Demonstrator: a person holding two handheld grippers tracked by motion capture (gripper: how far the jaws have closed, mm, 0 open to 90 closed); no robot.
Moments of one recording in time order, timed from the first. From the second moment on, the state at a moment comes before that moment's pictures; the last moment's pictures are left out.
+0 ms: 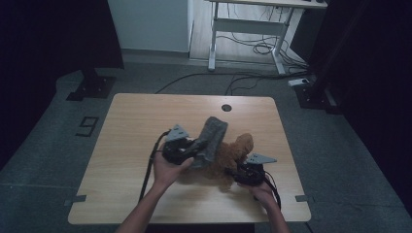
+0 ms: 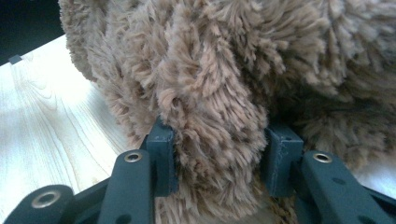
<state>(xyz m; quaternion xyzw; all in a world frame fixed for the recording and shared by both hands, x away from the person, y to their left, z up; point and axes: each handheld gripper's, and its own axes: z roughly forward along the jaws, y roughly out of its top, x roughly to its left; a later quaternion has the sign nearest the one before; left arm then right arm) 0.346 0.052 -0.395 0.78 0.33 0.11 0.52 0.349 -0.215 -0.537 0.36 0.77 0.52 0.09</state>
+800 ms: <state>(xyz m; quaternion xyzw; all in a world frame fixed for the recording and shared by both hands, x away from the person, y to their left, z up) 0.385 -0.002 -0.446 0.82 0.36 0.10 0.44 0.349 -0.210 -0.539 0.36 0.77 0.52 0.10</state>
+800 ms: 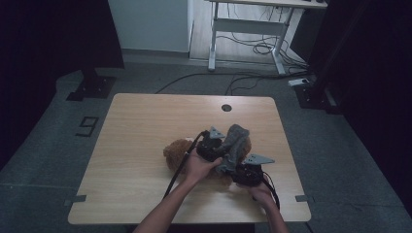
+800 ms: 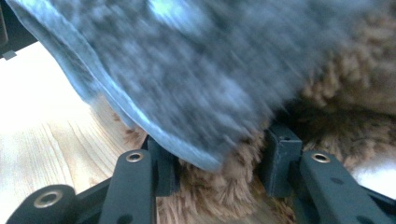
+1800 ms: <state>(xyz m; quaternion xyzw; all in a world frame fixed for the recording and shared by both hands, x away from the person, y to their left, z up) 0.354 0.104 -0.433 0.78 0.40 0.15 0.45 0.348 -0.207 -0.540 0.36 0.77 0.52 0.09</state>
